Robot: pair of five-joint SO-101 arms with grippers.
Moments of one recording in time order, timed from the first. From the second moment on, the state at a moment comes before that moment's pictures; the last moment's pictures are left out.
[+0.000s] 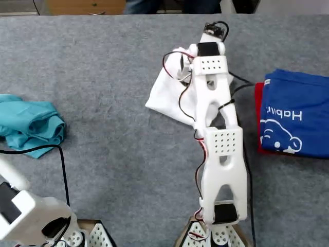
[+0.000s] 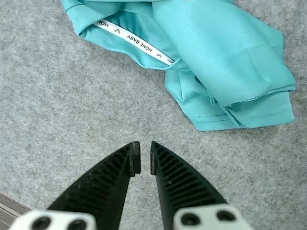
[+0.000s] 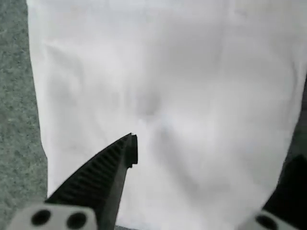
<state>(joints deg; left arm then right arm) -53.0 -0.6 -19.1 100.1 -26.9 -9.1 56.0 -58.2 89.5 -34.4</state>
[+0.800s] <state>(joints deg) -53.1 -0.6 -19.1 100.1 -26.9 -7.6 66.2 -64.0 88.4 -34.3</state>
